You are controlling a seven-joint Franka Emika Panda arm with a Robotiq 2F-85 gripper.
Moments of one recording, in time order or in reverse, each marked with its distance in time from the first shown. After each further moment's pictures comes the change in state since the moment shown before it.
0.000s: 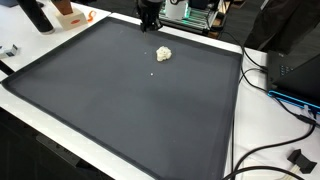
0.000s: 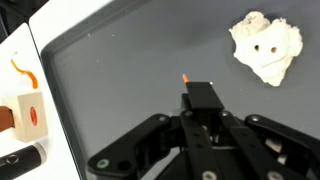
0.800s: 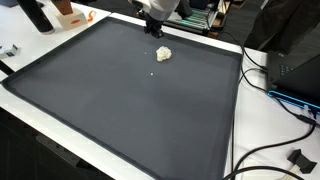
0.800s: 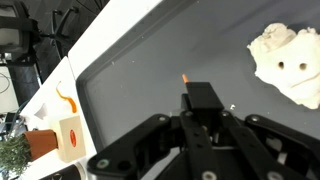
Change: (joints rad) arm 0.051 0.117 -0.002 0.067 -0.047 -0.148 0.199
